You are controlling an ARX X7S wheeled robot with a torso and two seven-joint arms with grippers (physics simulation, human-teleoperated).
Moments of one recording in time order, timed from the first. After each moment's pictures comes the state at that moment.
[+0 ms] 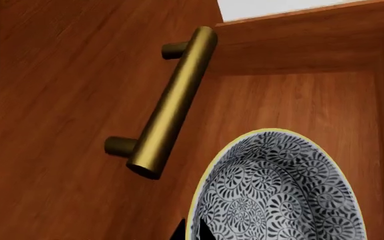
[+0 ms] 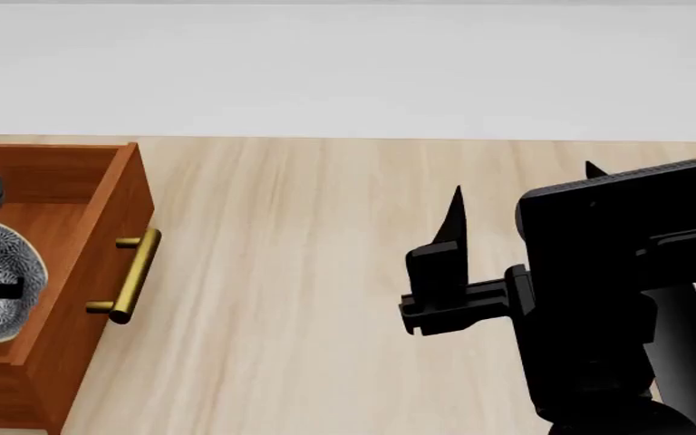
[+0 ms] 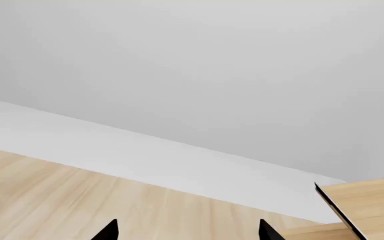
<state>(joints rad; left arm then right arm) -1.09 -0.50 0.54 -0.55 -0.71 -0.98 -0.59 0.61 0.28 -0.07 -0.70 0.17 1.20 0.01</state>
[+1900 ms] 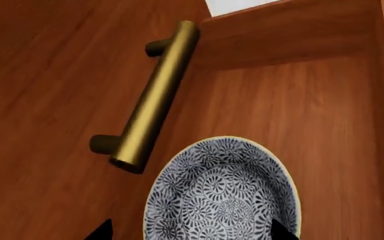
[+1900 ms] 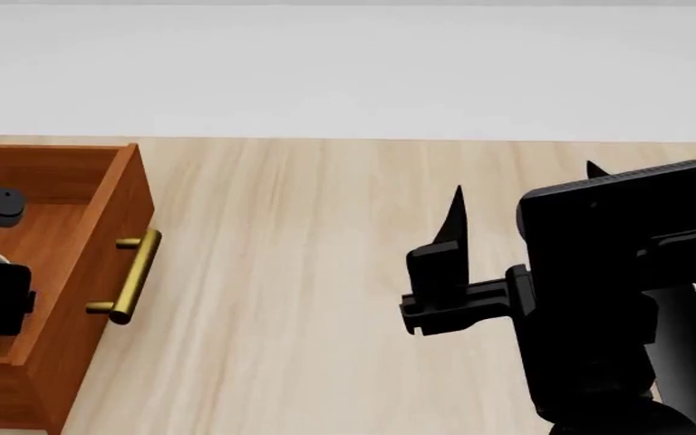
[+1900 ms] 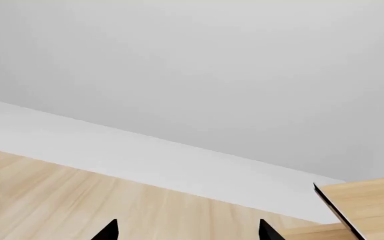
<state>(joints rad) -1.07 -0.48 0.58 -0.53 -0.67 -1.01 -0.58 0.61 0.30 -0.07 -0.70 0.20 1.20 0.04</state>
